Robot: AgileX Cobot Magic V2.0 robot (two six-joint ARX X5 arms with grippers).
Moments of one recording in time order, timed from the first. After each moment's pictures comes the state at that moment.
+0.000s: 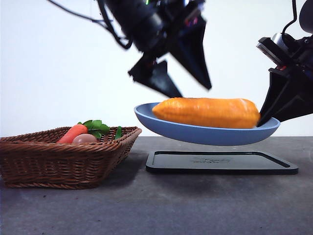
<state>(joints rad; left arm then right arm) -0.76 1.78 1.50 -0.70 0.37 0.08 0.13 1.36 0.82 -0.46 -0.62 0.28</state>
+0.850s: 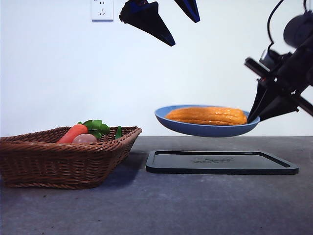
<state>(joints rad) -0.73 1.78 1.86 -1.08 0.37 0.13 0.04 1.72 1.18 -0.45 -0.59 0.29</state>
